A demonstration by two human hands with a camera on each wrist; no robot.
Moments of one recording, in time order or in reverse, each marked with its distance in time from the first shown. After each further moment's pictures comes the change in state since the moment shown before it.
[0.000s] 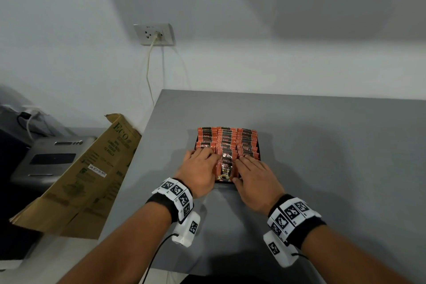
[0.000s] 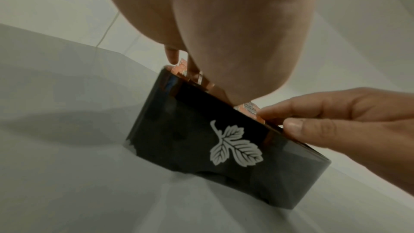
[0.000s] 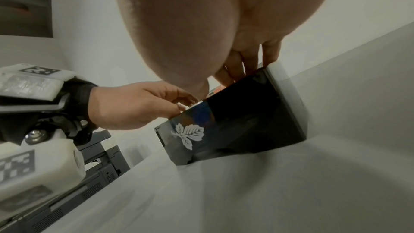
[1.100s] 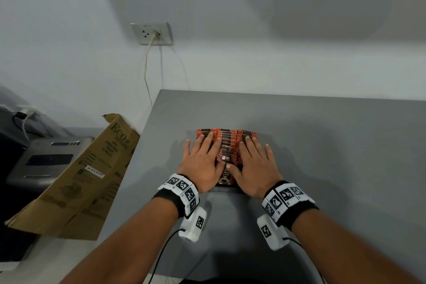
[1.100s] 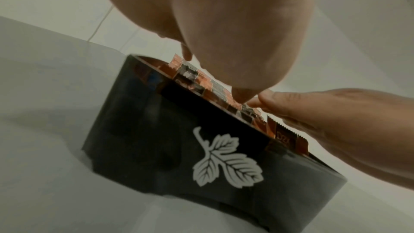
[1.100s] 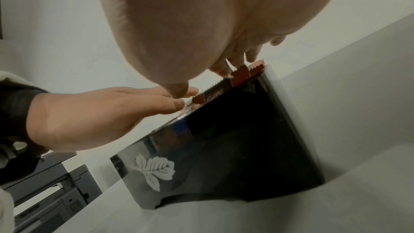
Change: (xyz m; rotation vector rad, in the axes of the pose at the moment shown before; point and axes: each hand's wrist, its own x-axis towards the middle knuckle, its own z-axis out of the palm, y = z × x) left_hand 0.021 0.010 -0.003 0.028 -0.010 -0.168; right_hand 0.038 0.010 -0.004 -0.051 -0.003 0.154
